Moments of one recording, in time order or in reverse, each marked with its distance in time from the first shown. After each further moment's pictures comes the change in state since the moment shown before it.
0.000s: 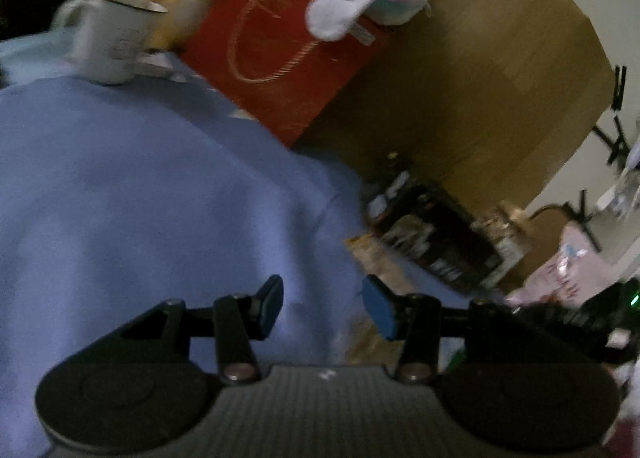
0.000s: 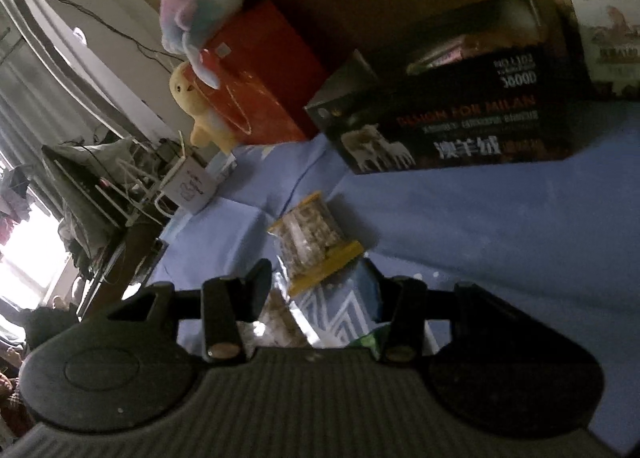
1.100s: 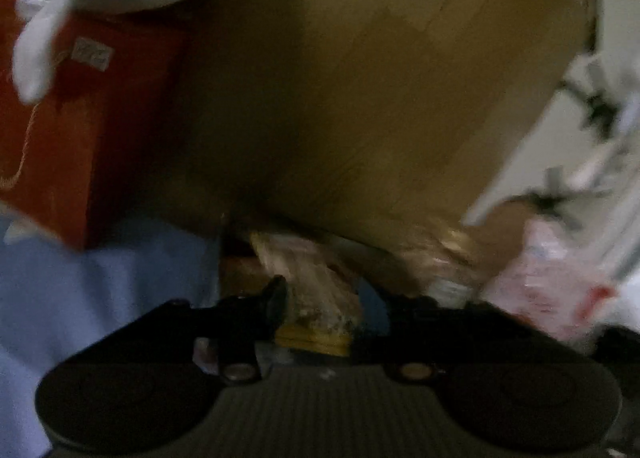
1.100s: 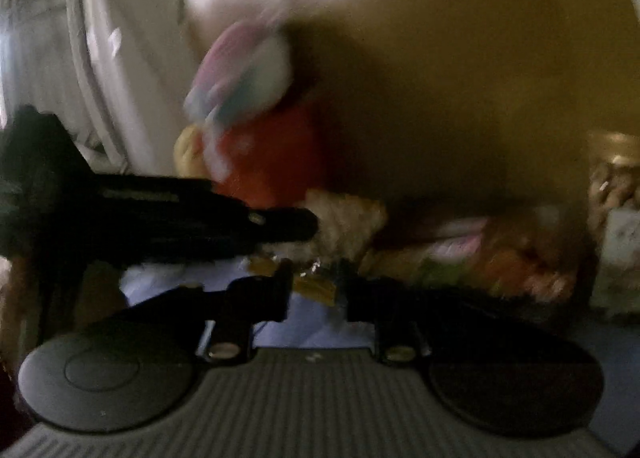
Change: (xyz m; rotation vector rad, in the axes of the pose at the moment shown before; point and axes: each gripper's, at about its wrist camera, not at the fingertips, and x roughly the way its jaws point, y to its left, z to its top) left arm 0.159 -0.157 0.105 0.248 0.092 -0.041; right arm 0.005 0.020 0.054 -0.321 -0.325 -0.093
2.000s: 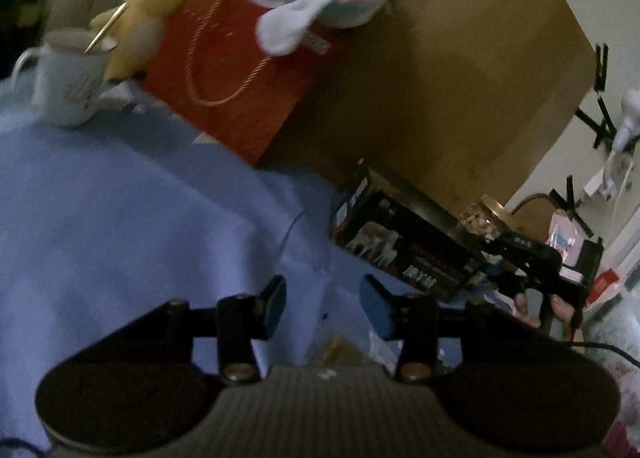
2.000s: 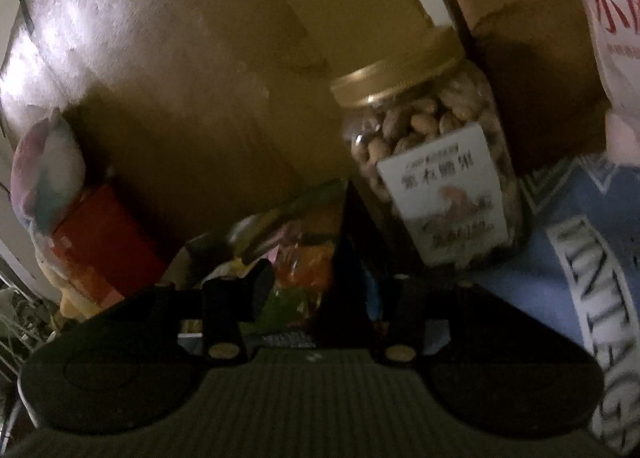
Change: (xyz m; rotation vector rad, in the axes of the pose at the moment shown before) left arm -0.157 0.093 -0.126 -0.178 -0.087 0.065; right arm -0.016 -0.090 -0.015 0.414 -0.028 -0.358
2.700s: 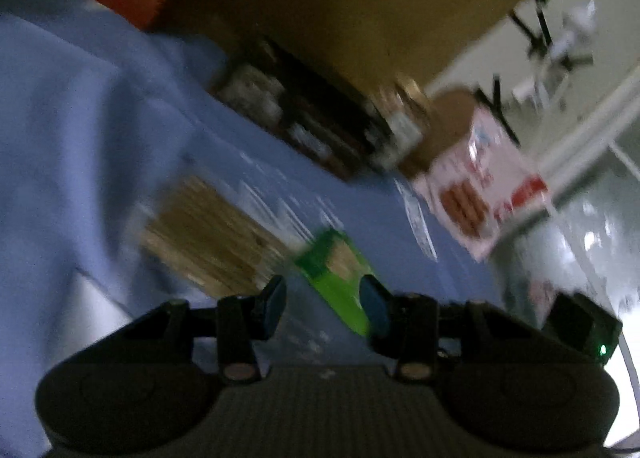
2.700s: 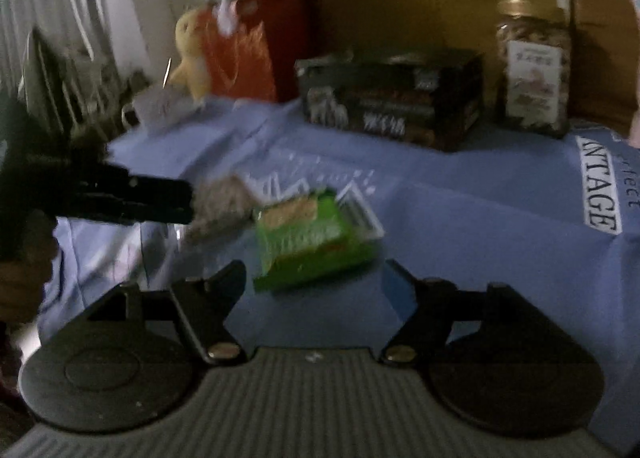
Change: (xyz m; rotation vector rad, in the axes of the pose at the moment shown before) left arm 0.028 -0.050 -0.076 0.029 0.313 -0.262; right arm -0.128 0.048 -0.148 -0.537 0.250 0.148
